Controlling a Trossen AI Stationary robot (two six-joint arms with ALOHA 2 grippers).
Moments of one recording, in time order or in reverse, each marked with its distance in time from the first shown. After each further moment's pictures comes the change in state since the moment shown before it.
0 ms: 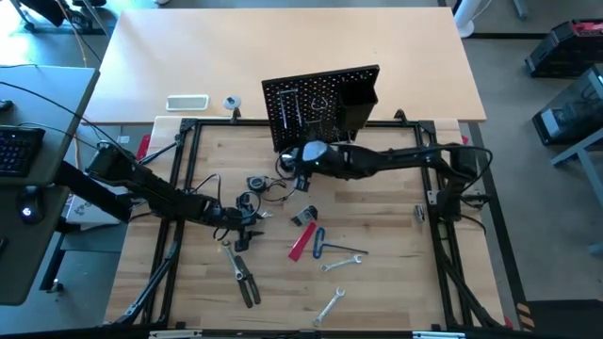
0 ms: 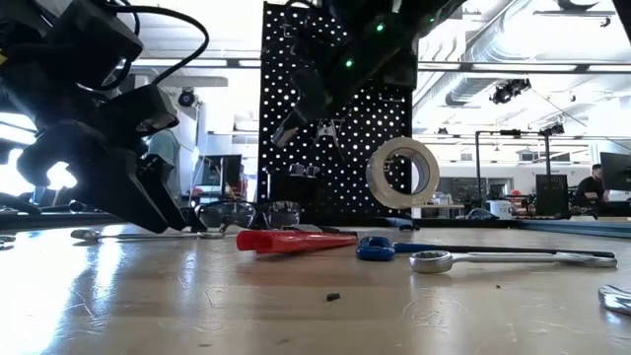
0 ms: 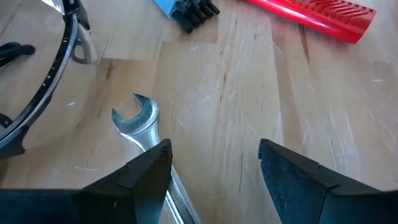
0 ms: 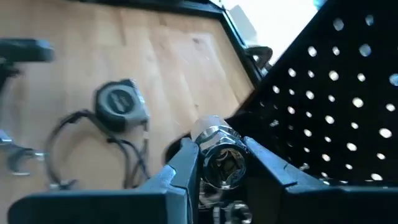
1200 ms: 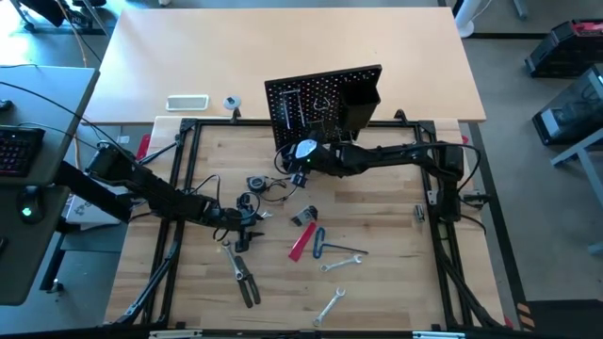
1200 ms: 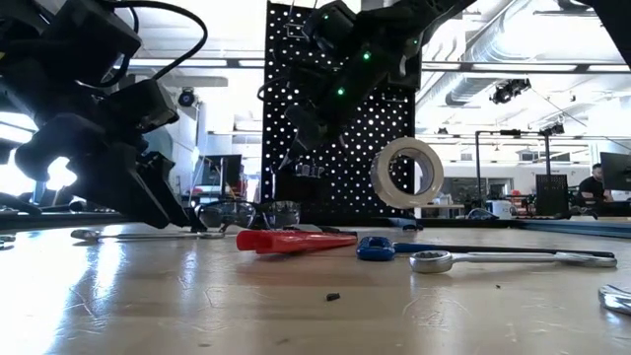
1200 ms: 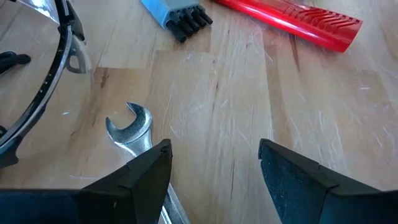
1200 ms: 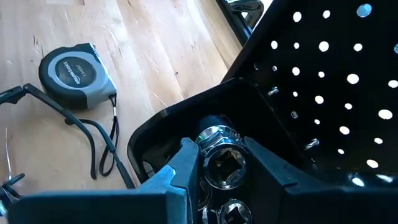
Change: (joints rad) left arm -0.006 -0.001 0.001 0.023 0.000 -0.001; right arm -0.040 0.097 0.039 -0.052 0.038 0.074
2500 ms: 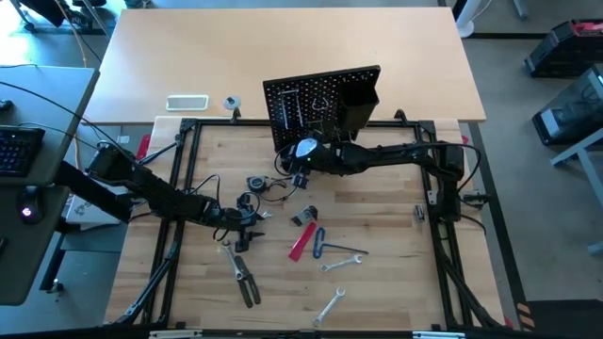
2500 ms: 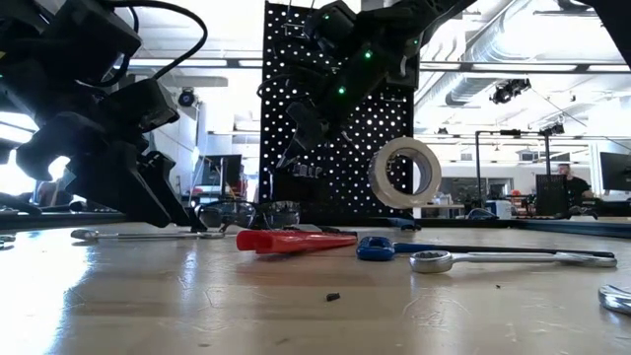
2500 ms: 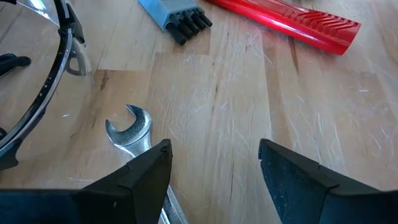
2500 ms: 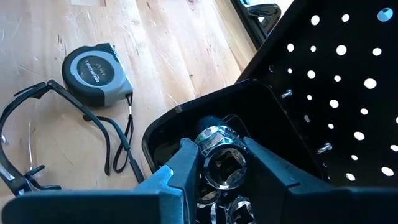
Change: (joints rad) left arm 0.000 0.000 0.000 0.005 0.000 0.000; right arm 0.000 0.000 0.000 -0.002 -0.075 -0.030
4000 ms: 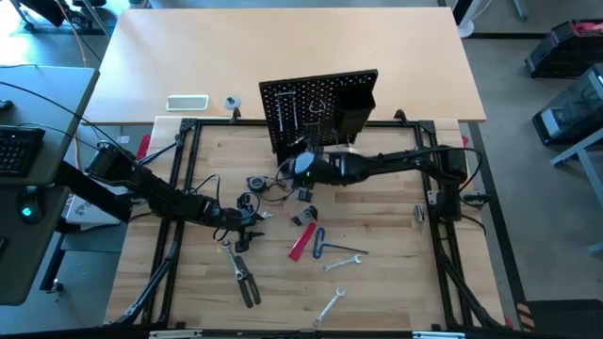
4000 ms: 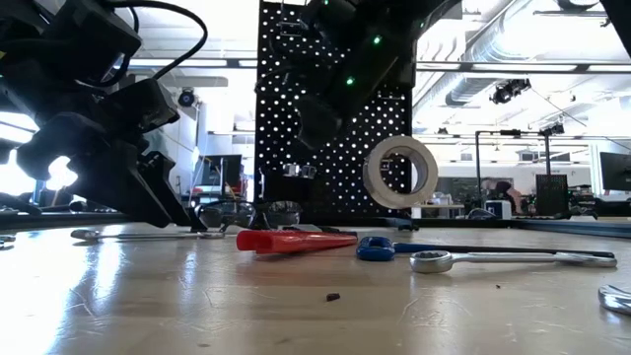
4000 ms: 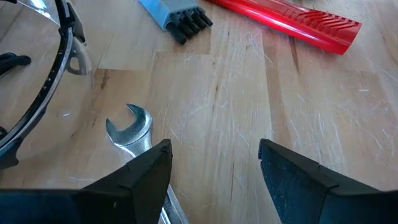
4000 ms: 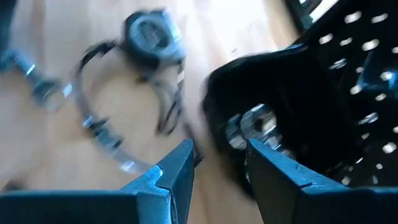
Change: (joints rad) left arm 0.000 0.000 0.000 -0.001 0.000 -0.001; right arm 0.097 -0.023 0.000 -0.145 0.026 0.017
